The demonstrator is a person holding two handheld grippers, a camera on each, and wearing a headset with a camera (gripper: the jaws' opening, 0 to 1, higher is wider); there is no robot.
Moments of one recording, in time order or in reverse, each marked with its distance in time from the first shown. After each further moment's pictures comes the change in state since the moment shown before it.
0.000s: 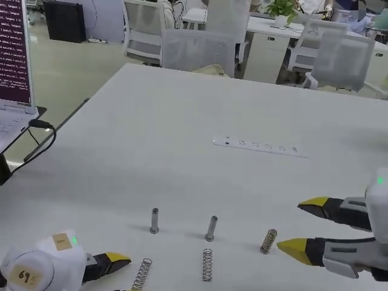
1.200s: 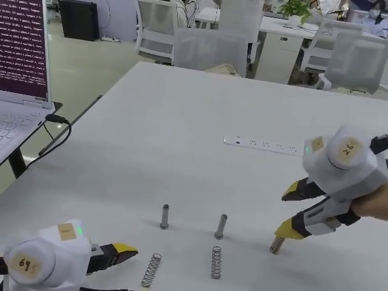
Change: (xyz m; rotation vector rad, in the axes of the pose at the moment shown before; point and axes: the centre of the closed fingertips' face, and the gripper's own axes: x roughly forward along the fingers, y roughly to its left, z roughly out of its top) left arm -0.009 -0.010 0.008 0.012 -0.017 -0.038; right arm 0.058 -0.021 -0.004 -0.245 0.368 0.221
